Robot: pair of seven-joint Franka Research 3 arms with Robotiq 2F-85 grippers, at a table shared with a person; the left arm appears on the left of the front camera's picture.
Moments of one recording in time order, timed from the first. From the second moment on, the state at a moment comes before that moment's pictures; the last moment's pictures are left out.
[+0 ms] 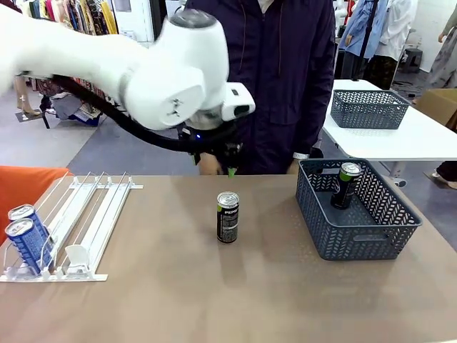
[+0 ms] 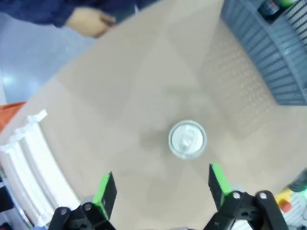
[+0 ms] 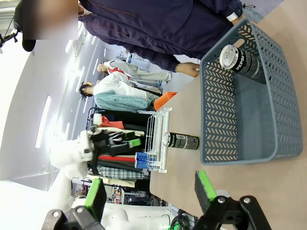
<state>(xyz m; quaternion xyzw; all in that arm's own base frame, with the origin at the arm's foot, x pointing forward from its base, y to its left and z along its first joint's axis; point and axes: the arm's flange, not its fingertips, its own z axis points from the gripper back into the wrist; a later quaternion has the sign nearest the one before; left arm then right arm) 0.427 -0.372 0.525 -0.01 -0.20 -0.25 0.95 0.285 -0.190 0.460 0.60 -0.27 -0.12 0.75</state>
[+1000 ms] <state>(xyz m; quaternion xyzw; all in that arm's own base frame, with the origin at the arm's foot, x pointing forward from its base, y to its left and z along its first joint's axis) 0.363 0.021 0.456 -0.54 -0.26 0.07 0.80 0.285 -0.190 0.460 0.60 -0.27 -0.12 0.75</state>
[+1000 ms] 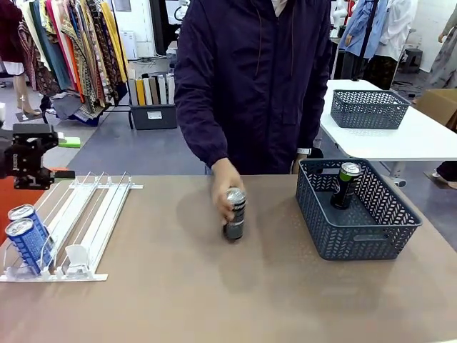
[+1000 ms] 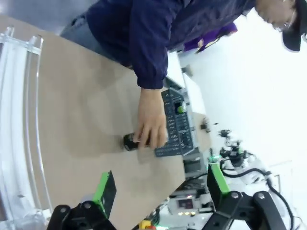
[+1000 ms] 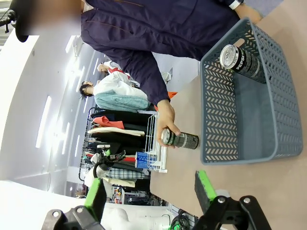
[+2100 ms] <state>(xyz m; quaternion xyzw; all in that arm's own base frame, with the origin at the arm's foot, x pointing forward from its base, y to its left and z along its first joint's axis) 0.363 0.023 0.455 -0.53 -0.26 0.07 0.80 0.285 -0.190 0.460 0.60 -0.27 -0.12 0.75</state>
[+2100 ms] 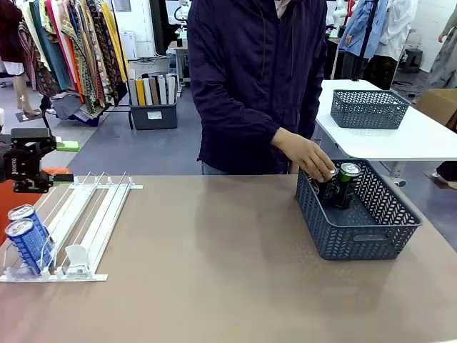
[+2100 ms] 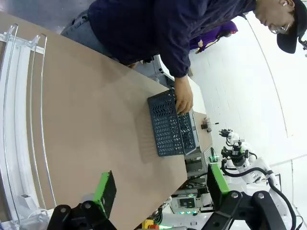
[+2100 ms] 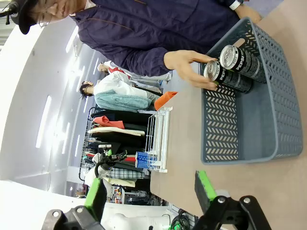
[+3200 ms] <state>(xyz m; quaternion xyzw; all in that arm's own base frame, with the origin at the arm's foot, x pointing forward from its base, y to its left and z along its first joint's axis) 0.315 0.072 0.531 -0.15 -0.33 -0.04 0.93 0.284 -0.190 0.460 0.60 -0.27 -0.12 0.75</state>
